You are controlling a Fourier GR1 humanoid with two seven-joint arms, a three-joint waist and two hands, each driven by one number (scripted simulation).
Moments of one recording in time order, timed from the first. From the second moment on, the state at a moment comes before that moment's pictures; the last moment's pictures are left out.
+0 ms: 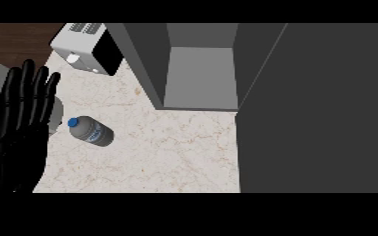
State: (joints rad) left arm 0.01 0.07 0.01 -2.10 0.00 -0.01 0.01; right arm -0.02 -0.08 0.01 -2.10 -0.03 0.01 0.00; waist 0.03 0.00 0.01
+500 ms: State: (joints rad) left arm 0.14 0.10 0.00 -2.08 0.28 -0.18 0.10; right arm 0.13 -0.05 0.06 -2.16 -0.16 0.07 0.09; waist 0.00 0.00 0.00
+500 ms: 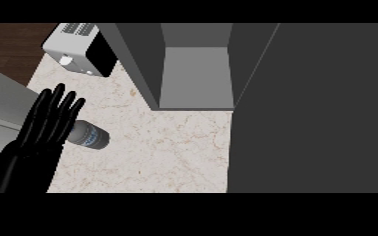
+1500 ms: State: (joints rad) left arm 0.38 0.18 0.25 -2.11 0.66 -0.40 0.27; right arm 0.47 -0.02 0.11 -2.27 -0.31 0.21 0.09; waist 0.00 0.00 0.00
